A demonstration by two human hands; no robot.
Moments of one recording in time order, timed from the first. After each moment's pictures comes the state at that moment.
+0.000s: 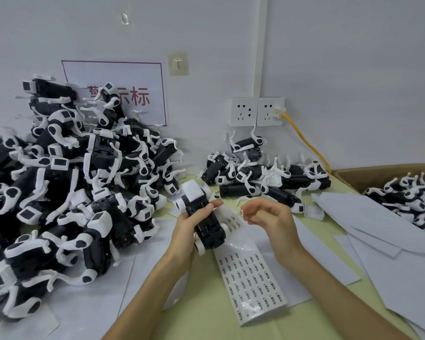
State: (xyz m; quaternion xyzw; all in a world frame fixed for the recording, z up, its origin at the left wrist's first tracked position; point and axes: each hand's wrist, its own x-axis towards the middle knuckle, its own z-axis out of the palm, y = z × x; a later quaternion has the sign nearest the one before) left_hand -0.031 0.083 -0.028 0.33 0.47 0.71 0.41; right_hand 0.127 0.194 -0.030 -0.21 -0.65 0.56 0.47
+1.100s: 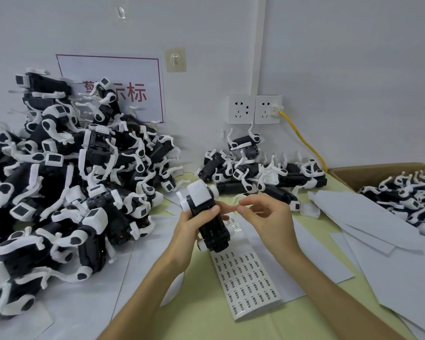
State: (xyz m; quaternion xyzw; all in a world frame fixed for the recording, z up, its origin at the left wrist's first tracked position) left_hand -0.031 0.082 -0.031 0.48 0.48 0.64 0.36; right_hand 0.126 0.191 -0.032 -0.28 -0.71 0.43 0.49
